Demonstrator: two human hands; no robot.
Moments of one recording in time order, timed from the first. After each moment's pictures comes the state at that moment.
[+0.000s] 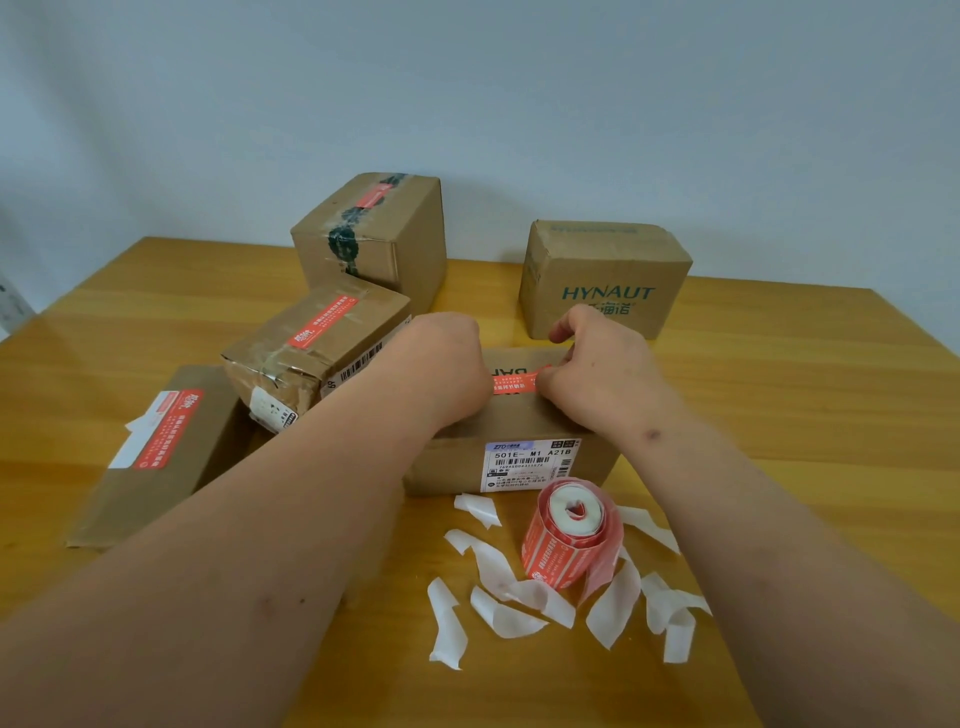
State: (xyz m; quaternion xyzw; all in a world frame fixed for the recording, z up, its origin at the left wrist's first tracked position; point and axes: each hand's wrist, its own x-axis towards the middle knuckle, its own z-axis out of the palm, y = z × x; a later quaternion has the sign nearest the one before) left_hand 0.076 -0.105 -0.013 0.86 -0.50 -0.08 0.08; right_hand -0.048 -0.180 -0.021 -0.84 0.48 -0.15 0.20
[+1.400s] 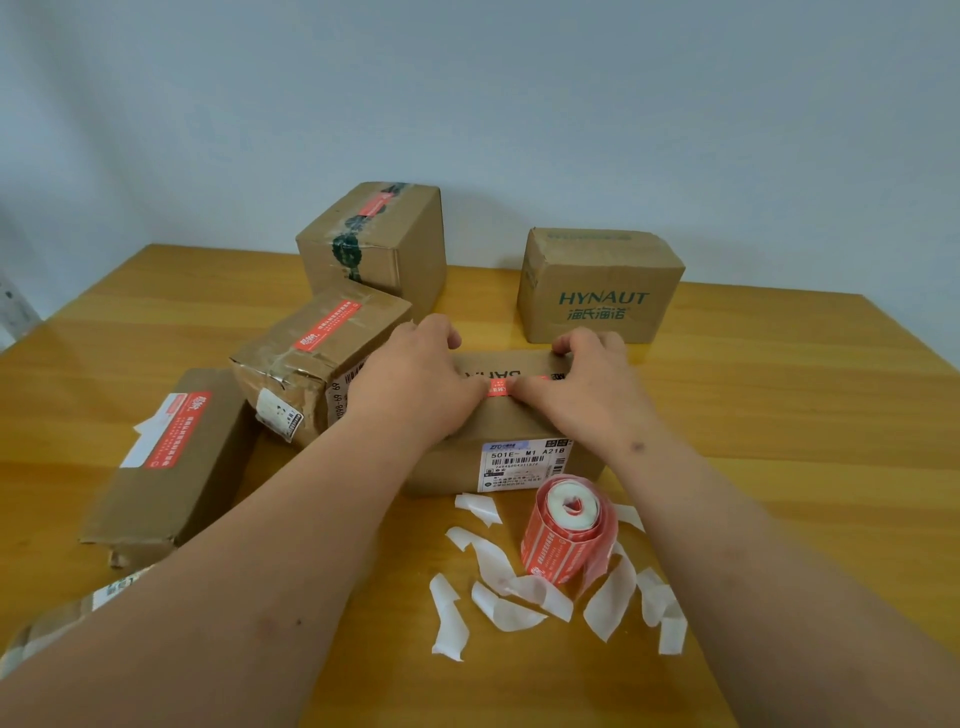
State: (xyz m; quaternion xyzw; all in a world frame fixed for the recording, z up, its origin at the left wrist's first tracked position) left_hand 0.087 -0.086 -0.037 0.86 -0.44 -0.08 0.25; right_hand -0.051 -0.181 -0.045 -0.81 0.50 -0.18 0.25
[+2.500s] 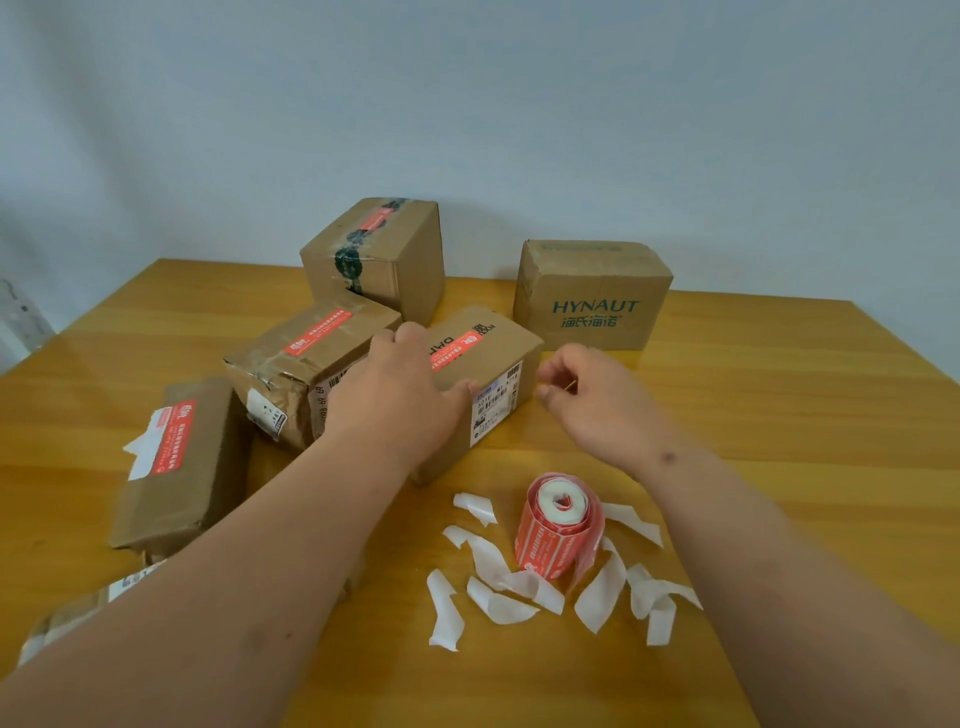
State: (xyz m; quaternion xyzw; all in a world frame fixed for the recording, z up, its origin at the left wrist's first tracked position) left_hand 0.073 -0.065 -0.029 0.89 -0.41 -0.02 0.22; right_hand -0.074 -0.170 -0.033 -0.86 0.39 -0.19 0.26
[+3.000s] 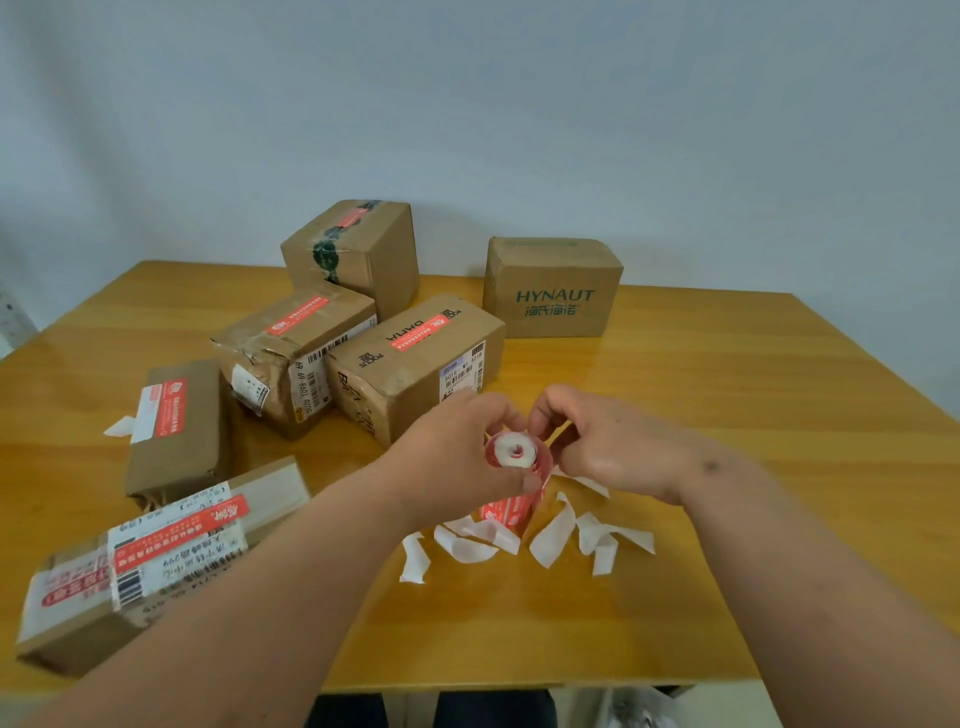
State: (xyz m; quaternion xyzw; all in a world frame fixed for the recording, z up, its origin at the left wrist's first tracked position) left_hand -0.002 -0.027 -0.043 0.72 -0.59 -0.22 0.30; right_hand -0.148 -0.128 -0.014 -0.87 0.34 -0.01 0.36
